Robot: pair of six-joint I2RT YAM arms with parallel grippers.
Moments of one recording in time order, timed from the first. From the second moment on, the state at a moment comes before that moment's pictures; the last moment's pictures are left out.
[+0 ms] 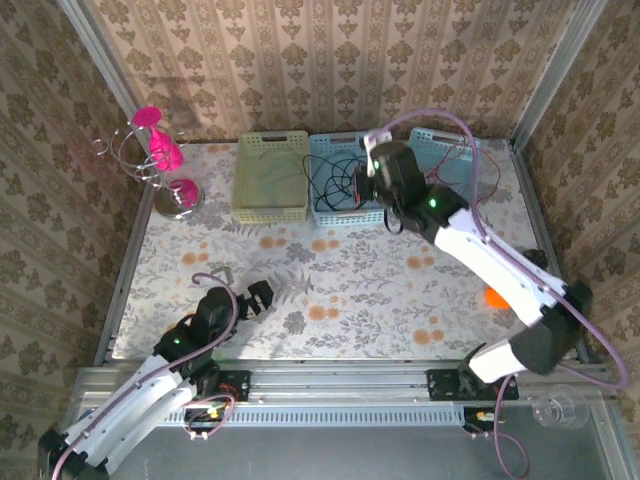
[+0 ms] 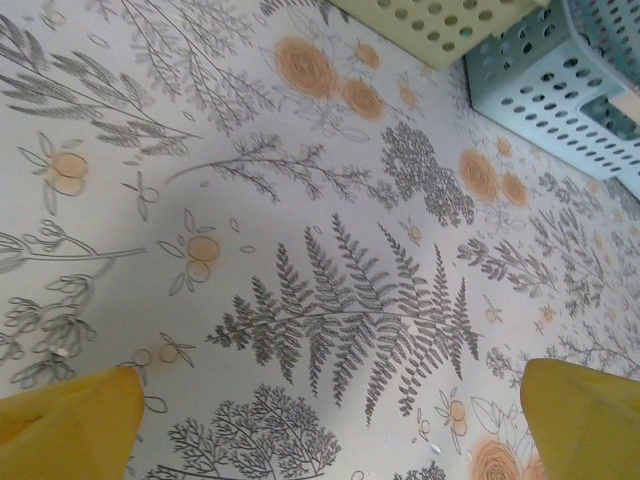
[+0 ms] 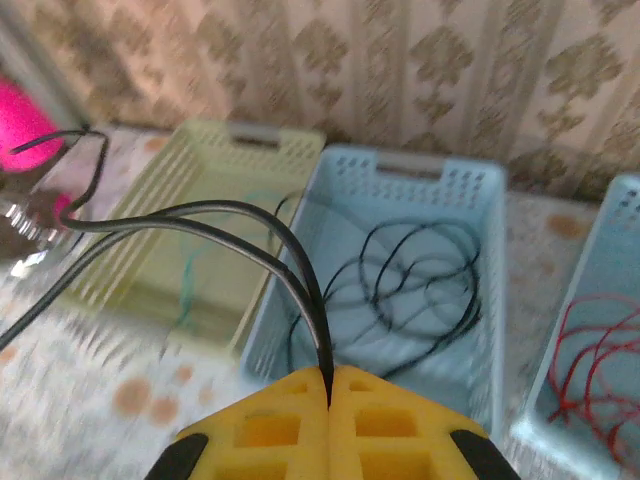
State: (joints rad) left arm -0.70 0.42 0.20 -0.40 -0.21 -0.87; right arm 0.58 1.53 1.54 -0.50 0.28 0.23
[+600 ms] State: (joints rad) left arm -0.76 0.53 0.26 -0.35 -0.18 -0.81; right arm 0.46 1.49 1.28 -0.55 0.14 0.30
